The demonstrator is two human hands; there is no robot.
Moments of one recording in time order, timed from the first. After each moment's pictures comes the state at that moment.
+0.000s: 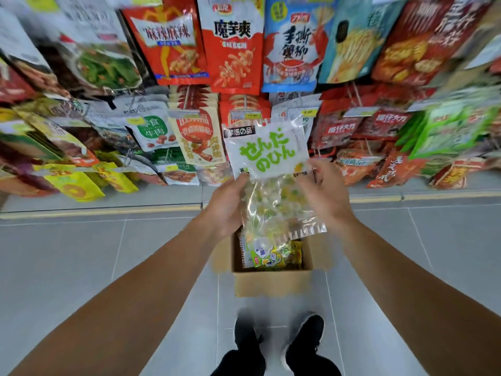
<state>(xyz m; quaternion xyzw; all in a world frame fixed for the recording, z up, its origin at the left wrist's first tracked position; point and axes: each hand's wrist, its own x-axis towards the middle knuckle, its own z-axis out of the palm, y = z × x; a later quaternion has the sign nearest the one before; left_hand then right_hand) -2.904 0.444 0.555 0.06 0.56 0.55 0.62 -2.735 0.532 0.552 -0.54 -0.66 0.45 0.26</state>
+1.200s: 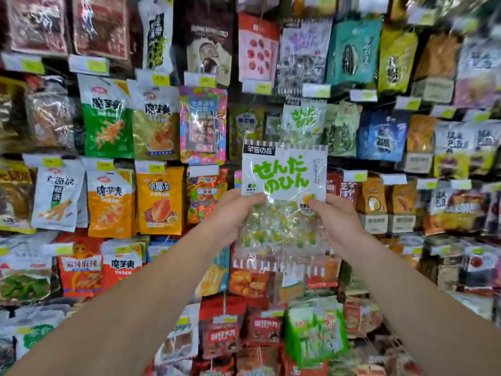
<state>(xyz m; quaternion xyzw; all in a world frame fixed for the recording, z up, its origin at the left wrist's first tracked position) -2.559 0.622 0.952 0.49 0.47 0.63 0.39 -2.363 0.679 0.951 -0.36 -0.60 0.49 0.52</state>
